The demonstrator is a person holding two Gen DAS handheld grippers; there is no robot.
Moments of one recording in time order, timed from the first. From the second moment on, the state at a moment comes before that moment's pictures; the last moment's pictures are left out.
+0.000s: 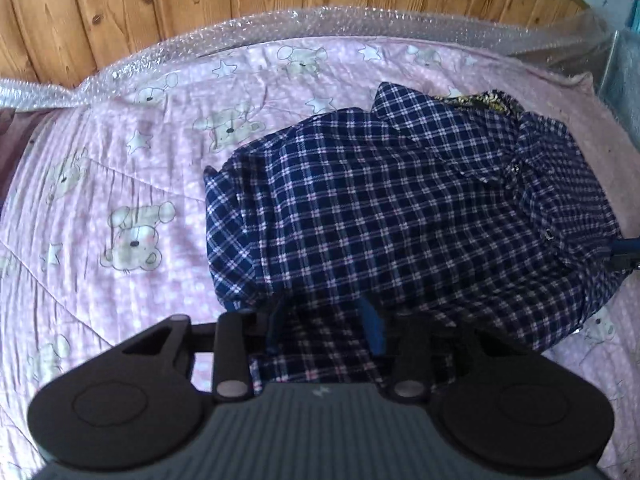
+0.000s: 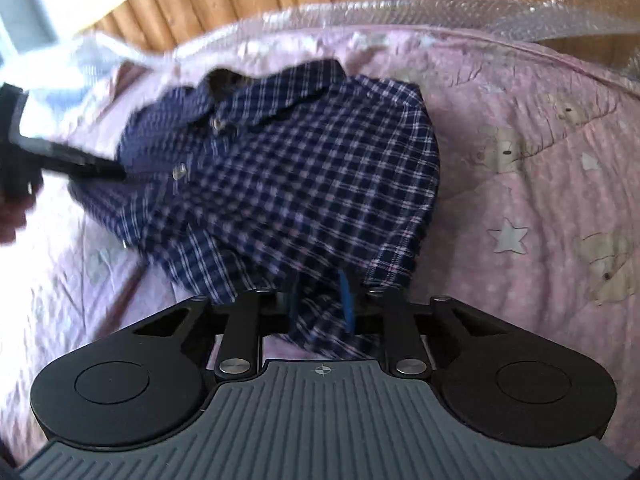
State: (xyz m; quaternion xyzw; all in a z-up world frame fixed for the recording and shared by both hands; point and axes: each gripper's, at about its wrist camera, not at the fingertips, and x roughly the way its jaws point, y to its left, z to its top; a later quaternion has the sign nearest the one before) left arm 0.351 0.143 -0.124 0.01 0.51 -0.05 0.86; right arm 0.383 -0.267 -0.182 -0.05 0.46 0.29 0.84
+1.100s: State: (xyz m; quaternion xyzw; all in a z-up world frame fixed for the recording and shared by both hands) left arm 0.164 -0.030 0.021 -0.05 0.49 -0.01 0.87; right arm 0.181 -0.232 -0.053 -0.02 0.46 0.06 0.89
